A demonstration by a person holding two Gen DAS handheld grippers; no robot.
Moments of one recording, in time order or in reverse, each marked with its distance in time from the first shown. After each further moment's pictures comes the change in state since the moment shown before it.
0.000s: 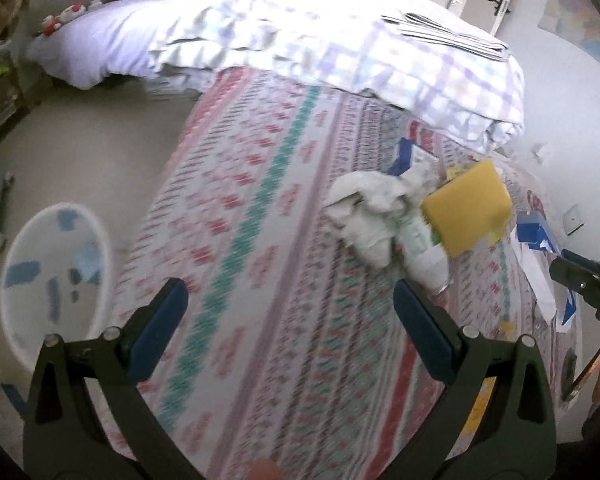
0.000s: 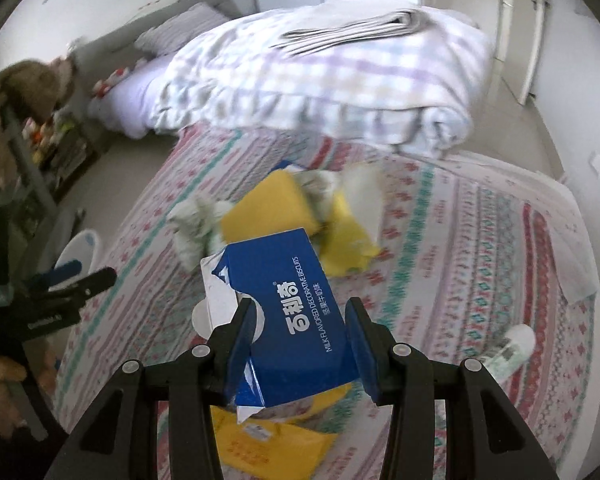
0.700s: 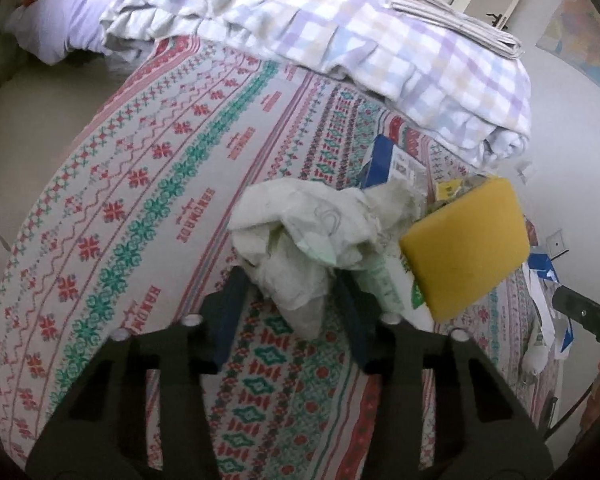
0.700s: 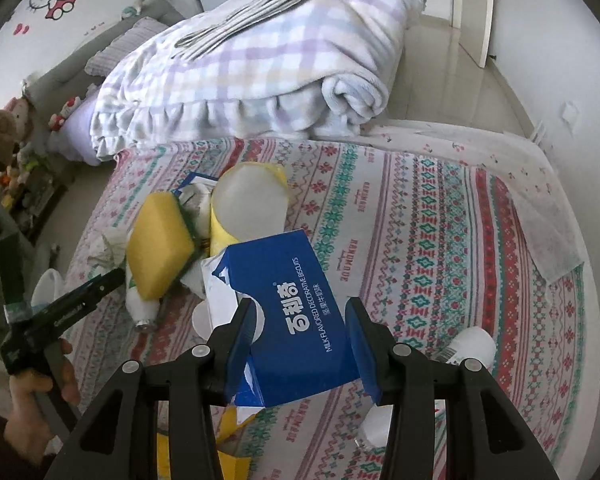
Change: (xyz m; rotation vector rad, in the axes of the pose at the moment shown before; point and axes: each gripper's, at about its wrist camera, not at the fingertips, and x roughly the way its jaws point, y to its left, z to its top) left arm 0.073 -0.035 0.015 -0.082 0.033 -0.104; right arm 0.024 -0.077 0.005 0.136 0.030 -0.058
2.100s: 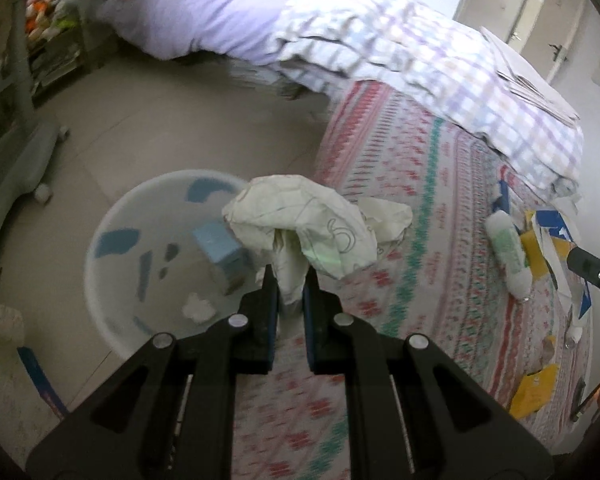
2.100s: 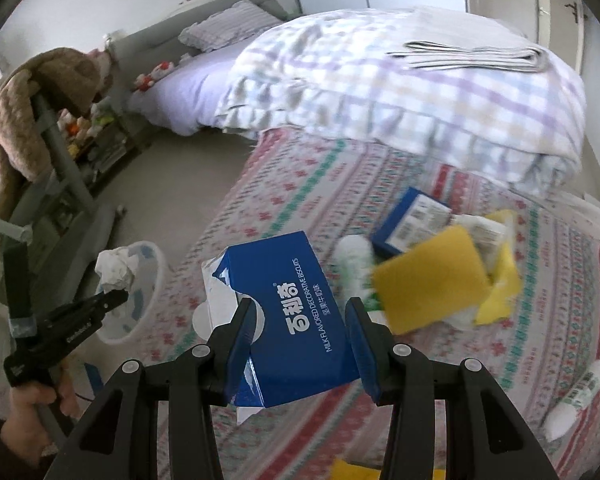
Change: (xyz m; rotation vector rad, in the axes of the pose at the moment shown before) left arm -0.129 0.164 -0.020 -0.115 -0.044 0.240; right arm 0.002 0.204 -0.001 -0.211 -0.030 0.196
